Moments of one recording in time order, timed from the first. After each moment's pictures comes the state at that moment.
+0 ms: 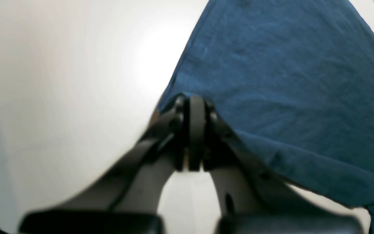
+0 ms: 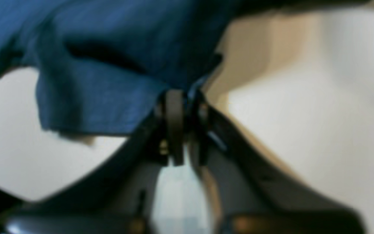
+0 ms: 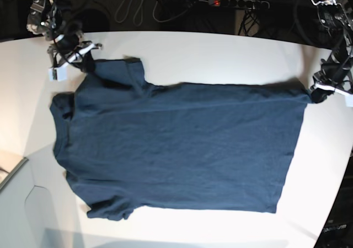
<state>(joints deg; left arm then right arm) 8.1 -13.1 -40.2 76.8 -35.8 -26.5 38.1 -20.1 4.9 22.6 77.4 17.6 34.2 -22.7</state>
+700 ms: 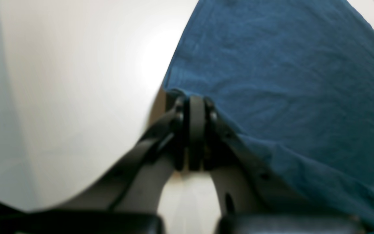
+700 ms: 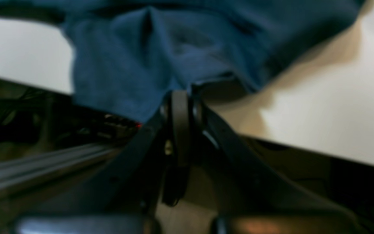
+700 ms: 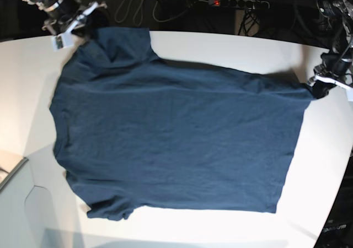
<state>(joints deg) 13.6 -11.6 -40.6 85.1 -36.0 -26.6 38.1 -40.3 5.4 19.2 99.6 16.0 34.5 -25.7</state>
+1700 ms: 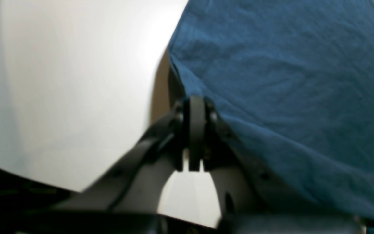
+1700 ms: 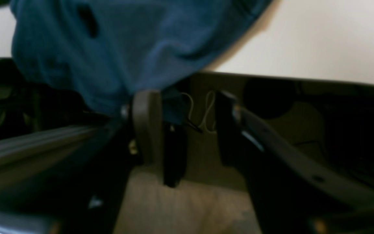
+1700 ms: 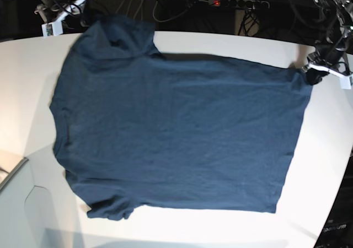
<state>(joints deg) 16.3 -10.1 -40.3 83.1 -35.6 -26.5 37.3 -41.6 2.5 26.7 96.6 15.6 34.5 -25.9</state>
